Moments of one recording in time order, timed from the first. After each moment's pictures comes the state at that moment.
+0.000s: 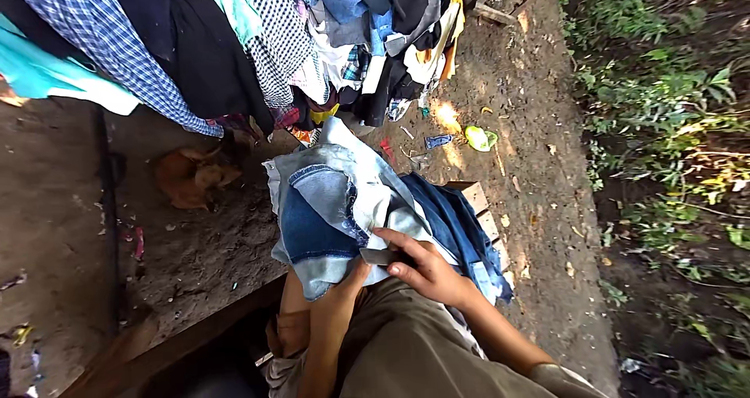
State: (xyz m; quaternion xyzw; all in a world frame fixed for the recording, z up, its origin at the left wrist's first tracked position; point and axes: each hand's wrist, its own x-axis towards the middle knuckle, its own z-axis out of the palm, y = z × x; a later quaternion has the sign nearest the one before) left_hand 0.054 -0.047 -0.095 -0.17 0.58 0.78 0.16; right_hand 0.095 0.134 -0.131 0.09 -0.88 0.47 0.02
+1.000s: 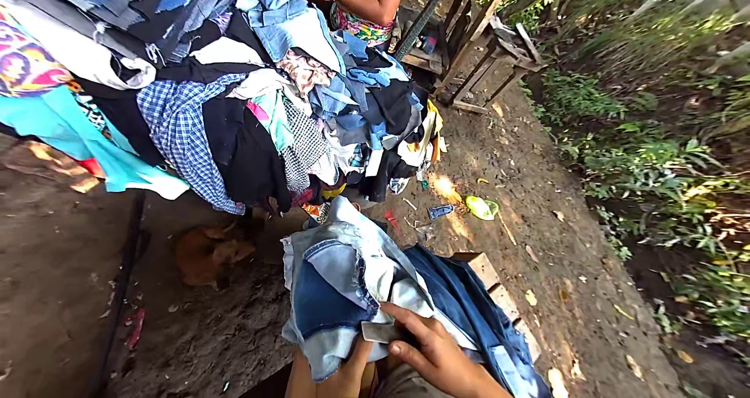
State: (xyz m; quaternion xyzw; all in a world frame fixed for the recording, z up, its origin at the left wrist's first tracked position) left_hand 0.056 -0.063 -0.144 -0.08 0.61 0.78 0.12; right_hand 0.096 0.127 -0.140 0.07 -0.91 0.41 0.06
